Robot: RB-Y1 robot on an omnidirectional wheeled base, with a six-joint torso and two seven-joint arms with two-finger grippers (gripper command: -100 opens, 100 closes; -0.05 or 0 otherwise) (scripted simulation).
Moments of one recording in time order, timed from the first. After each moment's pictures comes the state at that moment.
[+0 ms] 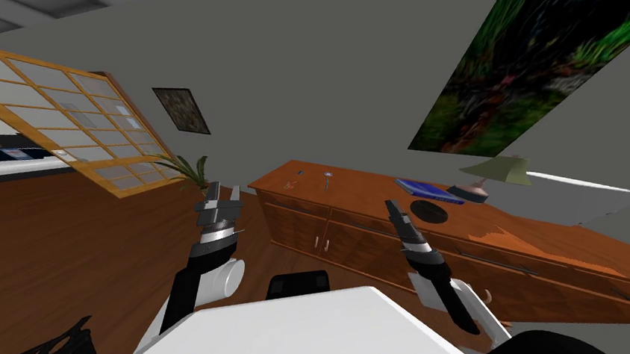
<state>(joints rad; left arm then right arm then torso) 0.47 -0.05 -0.06 -2.24 0.09 -0.50 0.11 0.63 -0.38 -0.41 -2.07 0.11 -0.70 0.25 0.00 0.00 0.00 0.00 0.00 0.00</state>
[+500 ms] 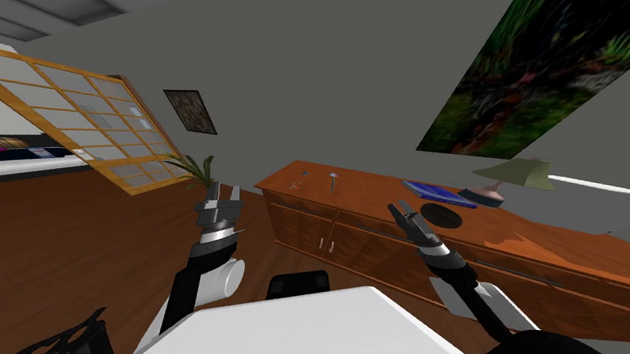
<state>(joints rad) 0.47 -0.05 -0.06 -2.24 0.09 -0.50 0.11 0.67 -0.51 -0.52 -2.01 0.18 -0.79 0.33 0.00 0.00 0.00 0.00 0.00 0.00</state>
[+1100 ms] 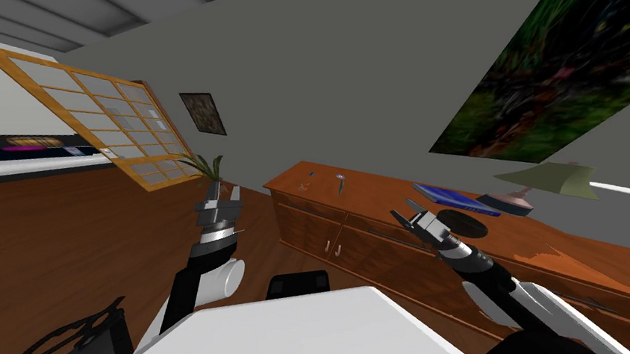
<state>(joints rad) 0.47 -0.05 -0.06 -2.24 0.09 -0.50 0.11 0.73 -0.68 -0.64 -1.92 0.28 -0.91 0.45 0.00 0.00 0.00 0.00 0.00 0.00</state>
